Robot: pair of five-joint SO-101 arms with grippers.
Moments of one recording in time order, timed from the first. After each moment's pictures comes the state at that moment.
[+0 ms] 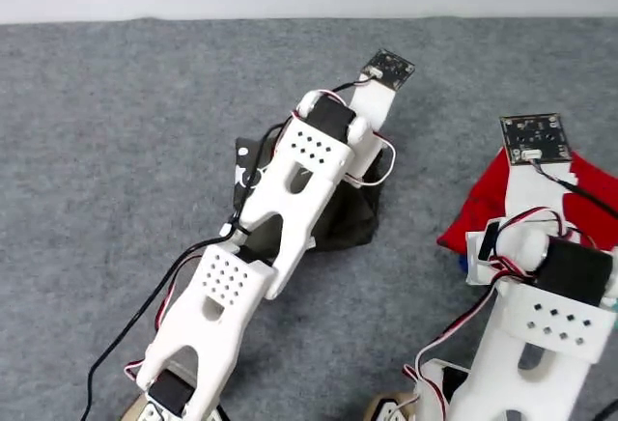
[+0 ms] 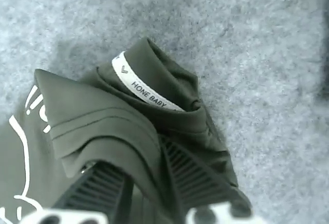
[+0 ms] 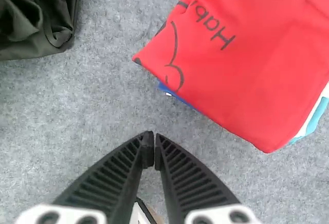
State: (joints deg) left arm 29.5 57.1 -69.7 99.0 7.2; right arm 15.9 -45.0 20.0 100.7 19.2
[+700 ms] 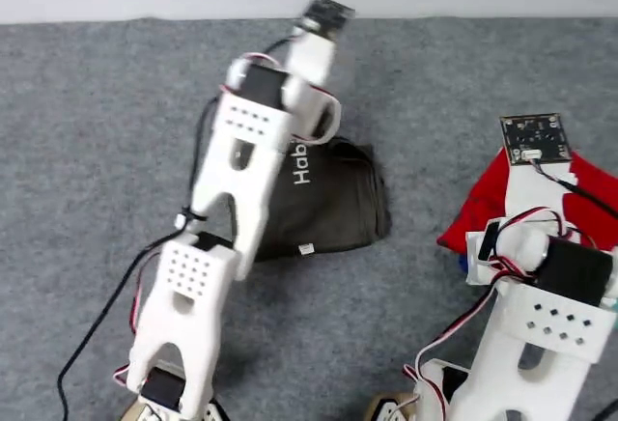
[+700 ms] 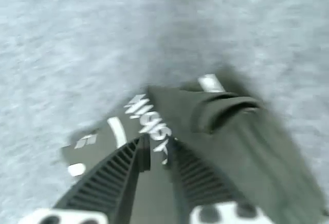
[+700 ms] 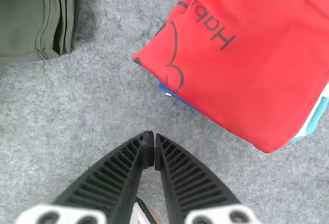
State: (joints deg) left arm 16.4 50.5 -70.7 99.0 2.3; right arm 15.9 -45.0 20.0 100.7 19.2
